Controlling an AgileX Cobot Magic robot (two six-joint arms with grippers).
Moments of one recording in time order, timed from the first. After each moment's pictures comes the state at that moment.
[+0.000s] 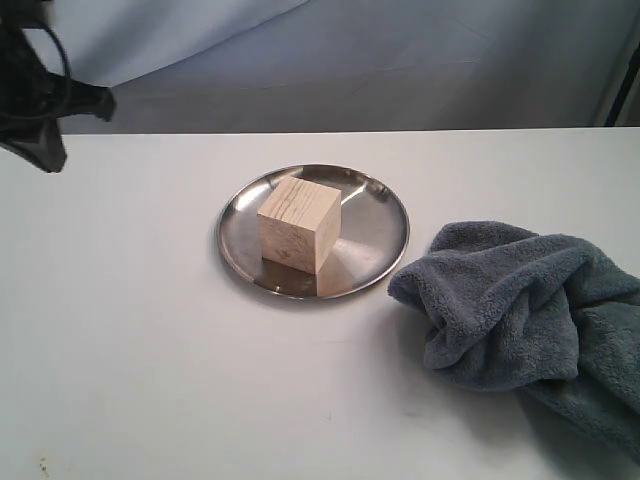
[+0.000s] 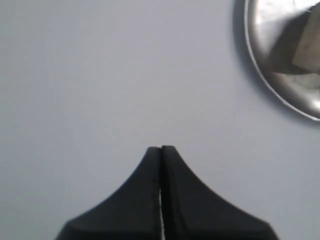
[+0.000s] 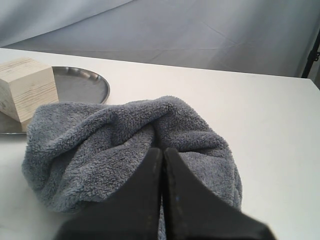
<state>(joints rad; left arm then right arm) -0.16 1.72 -1.54 0.01 1.22 -0.10 -0.08 0.01 0.00 0.38 0.01 0.09</state>
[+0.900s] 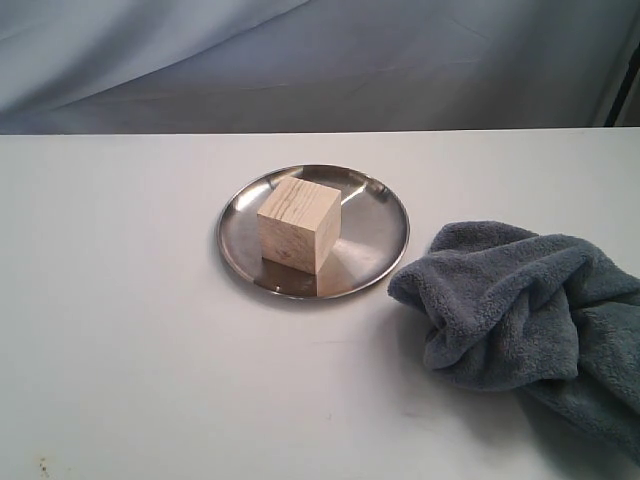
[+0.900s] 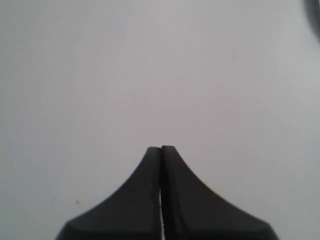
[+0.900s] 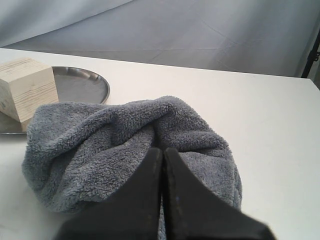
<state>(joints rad) 0.05 1.09 -0.99 0.04 1.11 0.00 -0.08 0.01 0.00 0.38 0.01 0.09</state>
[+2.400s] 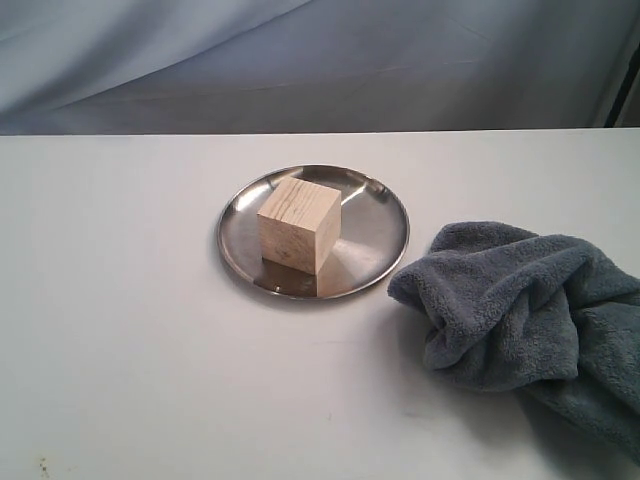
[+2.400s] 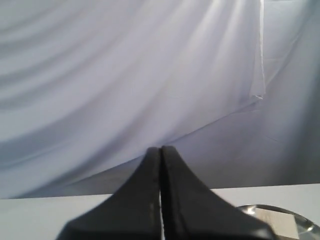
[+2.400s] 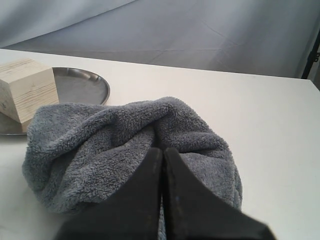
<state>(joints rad) 0.05 0.00 -0.56 -0.26 0.56 0.22 -0.08 0.01 0.00 0.38 0.01 0.09</state>
